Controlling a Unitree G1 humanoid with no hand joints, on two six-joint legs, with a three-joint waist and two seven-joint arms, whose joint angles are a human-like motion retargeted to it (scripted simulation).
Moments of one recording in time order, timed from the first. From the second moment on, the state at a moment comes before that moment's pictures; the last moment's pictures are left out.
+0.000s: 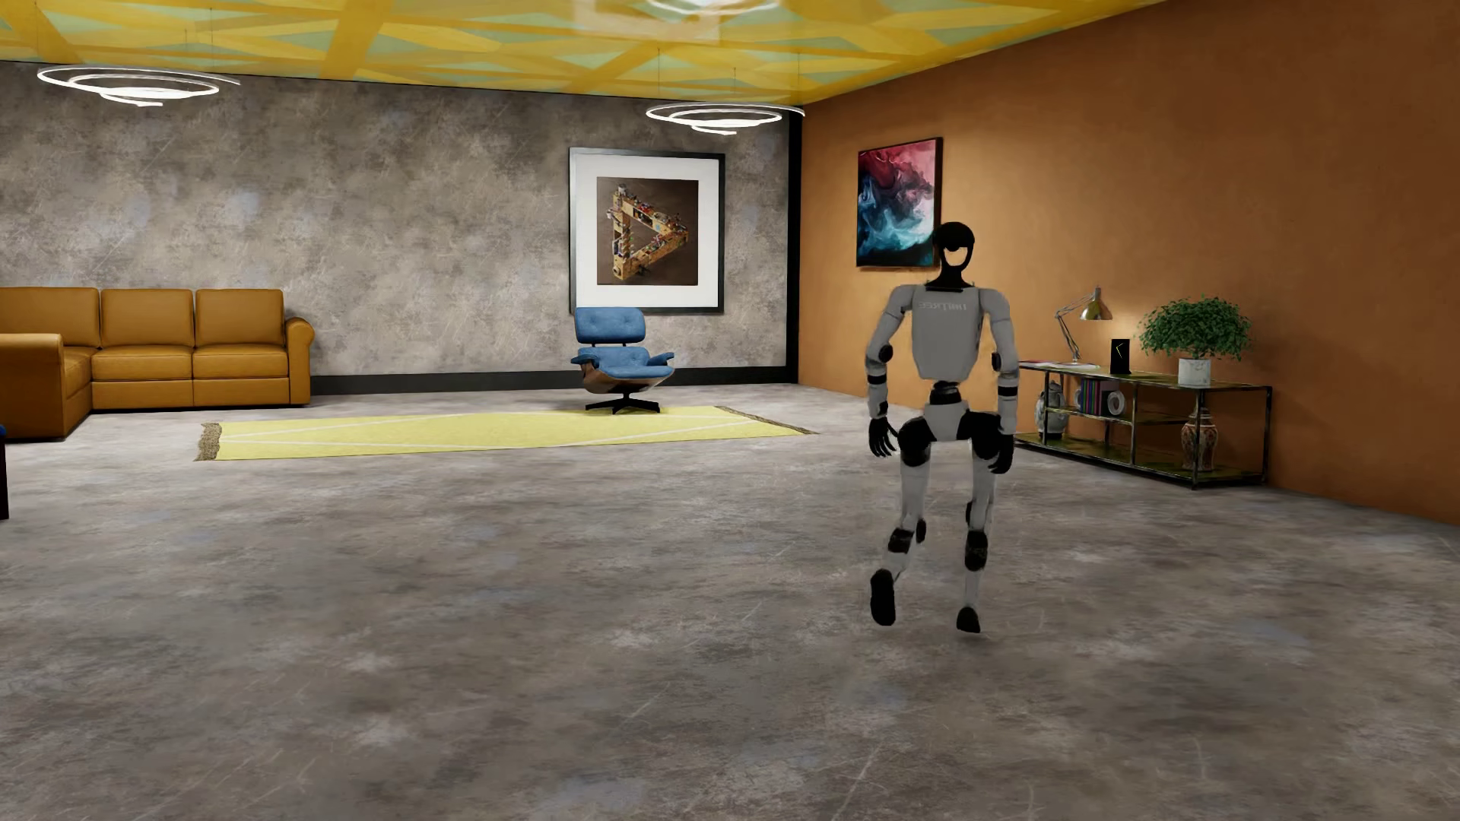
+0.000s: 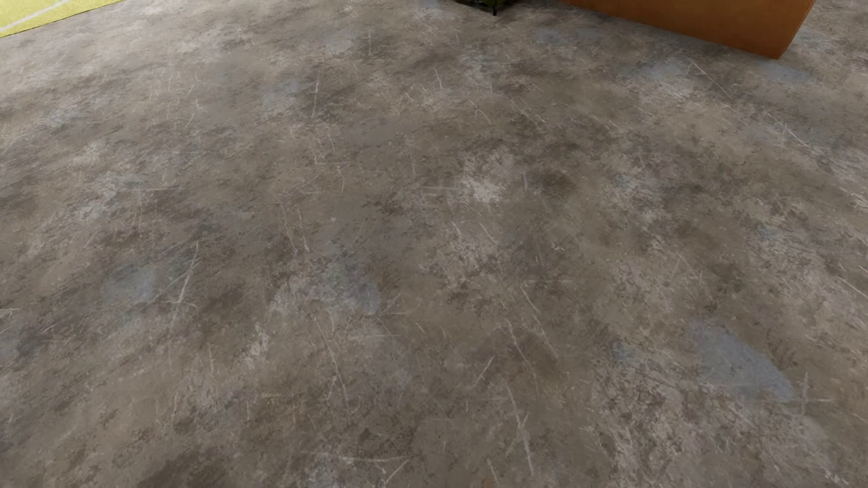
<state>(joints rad) -0.07 -0.33 -0.04 0.16 0.22 0.15 0.00 0.00 0.09 1.35 0.67 0.28 0.27 -0.16 0.11 0.35 -0.36 0.00 0.00 -0.44 0.62 0.85 0.93 0.00 0.00 0.00 0.00 0.00 0.00</state>
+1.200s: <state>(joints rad) -0.44 0.23 0.28 0.10 0.14 0.13 0.00 0.00 0.08 0.86 0.41 0.44 0.20 -0.20 -0.35 0.40 -0.43 0.00 0.00 -0.43 0.46 0.94 0.70 0.00 0.00 0.00 0.00 0.00 0.00</state>
